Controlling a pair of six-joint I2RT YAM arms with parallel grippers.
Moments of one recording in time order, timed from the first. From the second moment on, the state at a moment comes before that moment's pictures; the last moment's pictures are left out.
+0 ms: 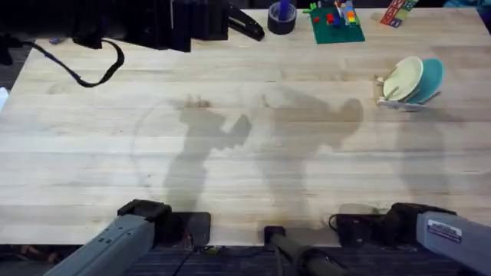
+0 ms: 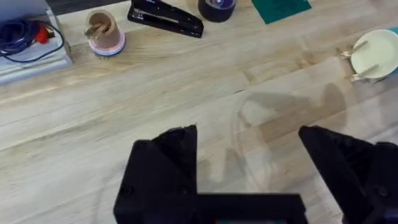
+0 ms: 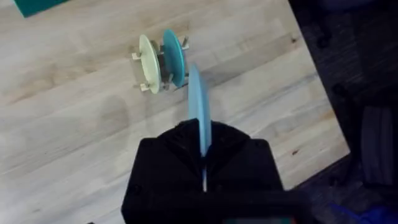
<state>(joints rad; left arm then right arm) -0.15 1.06 1.34 -0.95 0.28 0.02 -0.13 1.28 1.83 -1.54 0.39 0.14</state>
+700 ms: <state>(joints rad) -0.15 1.06 1.34 -0.95 0.28 0.02 -0.35 1.40 1.83 -1.43 0.13 -0.10</state>
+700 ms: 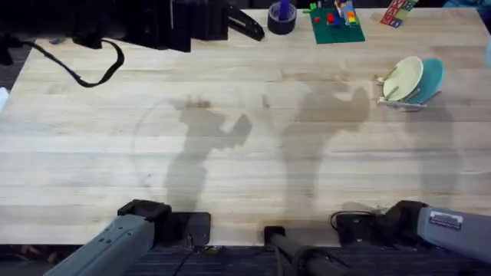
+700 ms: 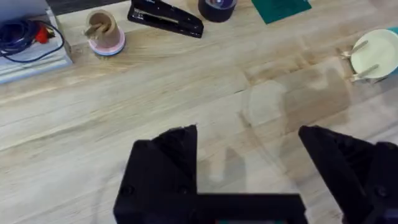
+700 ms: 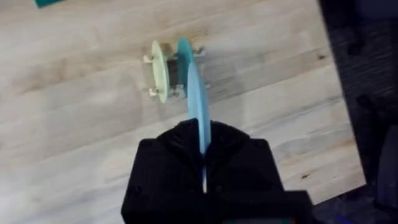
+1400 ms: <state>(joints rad) -0.15 1.06 1.34 -0.95 0.28 0.02 -0.40 1.55 1.73 -1.33 0.03 -0.20</state>
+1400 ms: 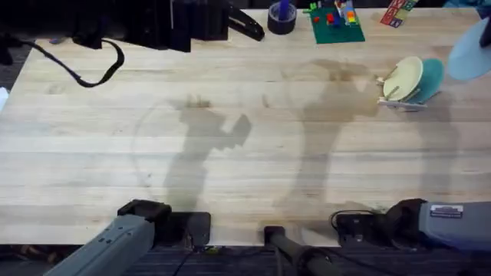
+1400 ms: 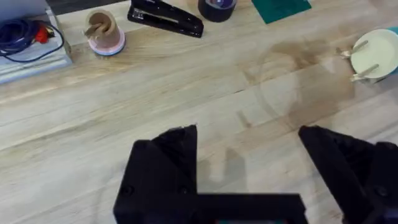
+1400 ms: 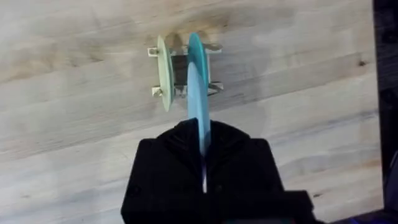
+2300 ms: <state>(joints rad) -0.15 1.06 1.34 -0.96 0.28 0.02 -0.40 1.56 1.43 -1.02 -0.02 -0.24</state>
